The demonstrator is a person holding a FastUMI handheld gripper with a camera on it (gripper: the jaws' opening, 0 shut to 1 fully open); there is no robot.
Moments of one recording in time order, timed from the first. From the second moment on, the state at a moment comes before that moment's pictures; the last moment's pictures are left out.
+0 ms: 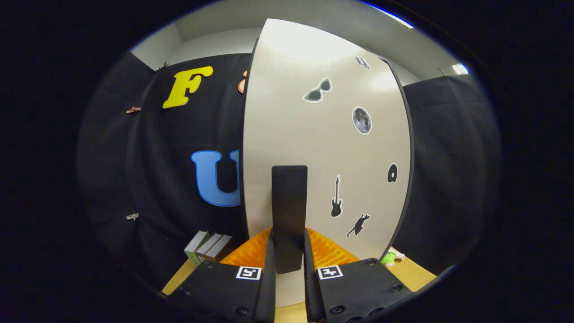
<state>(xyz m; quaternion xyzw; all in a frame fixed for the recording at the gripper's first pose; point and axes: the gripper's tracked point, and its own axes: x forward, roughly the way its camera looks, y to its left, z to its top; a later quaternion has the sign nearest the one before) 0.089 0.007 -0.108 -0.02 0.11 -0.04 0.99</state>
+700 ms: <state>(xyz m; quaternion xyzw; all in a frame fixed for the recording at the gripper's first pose) 0.002 -0.048 -0.091 -0.02 0.14 0.11 0.98</state>
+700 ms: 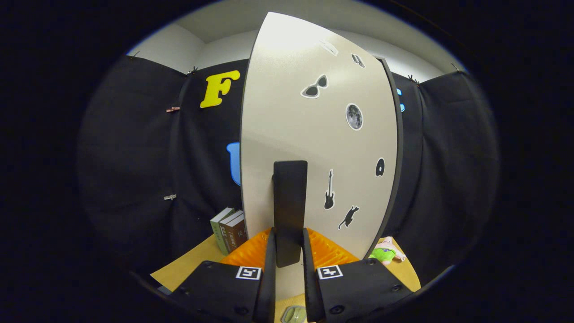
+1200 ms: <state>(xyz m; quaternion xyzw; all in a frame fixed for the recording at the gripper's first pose) -0.039 -0.128 -0.084 0.00 0.14 0.16 0.98</state>
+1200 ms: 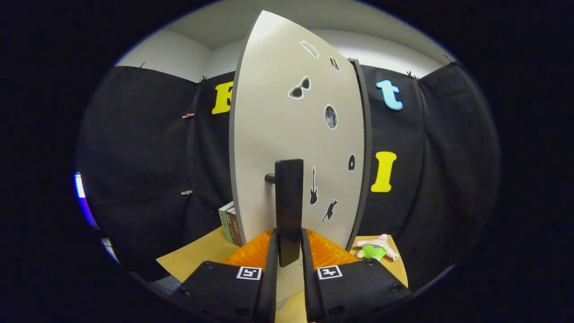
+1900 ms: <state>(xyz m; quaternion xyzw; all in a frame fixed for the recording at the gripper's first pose) -0.039 -0.206 -0.074 -0.01 0.11 0.07 0.99</state>
